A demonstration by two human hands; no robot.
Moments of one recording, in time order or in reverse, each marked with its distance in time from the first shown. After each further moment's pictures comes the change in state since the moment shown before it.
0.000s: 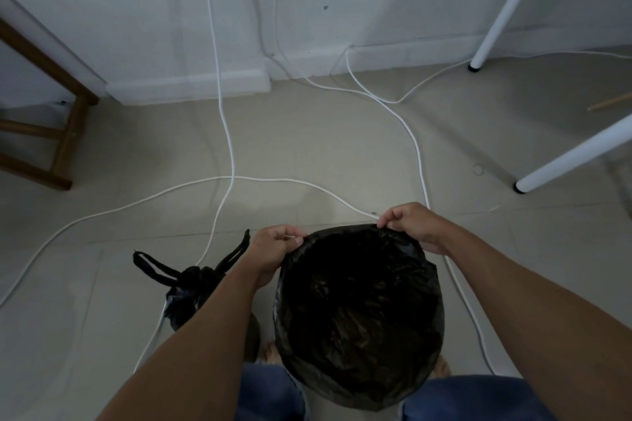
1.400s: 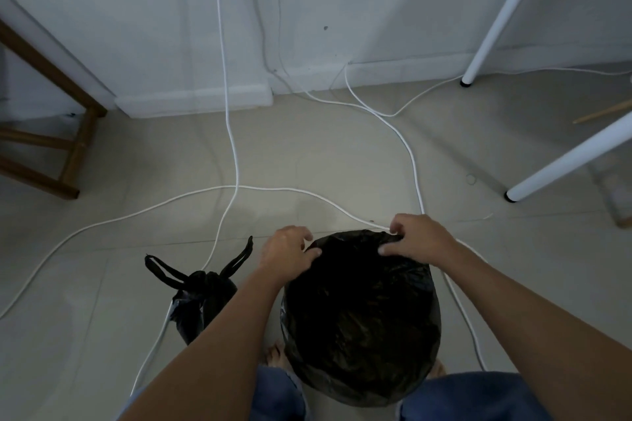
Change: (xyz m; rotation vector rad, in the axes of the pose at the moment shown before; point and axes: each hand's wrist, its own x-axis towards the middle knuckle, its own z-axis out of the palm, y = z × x) left_hand -0.029 0.027 0.019 1.020 0.137 0.325; right_hand -0.048 -0.016 0.003 -0.744 0.228 -0.078
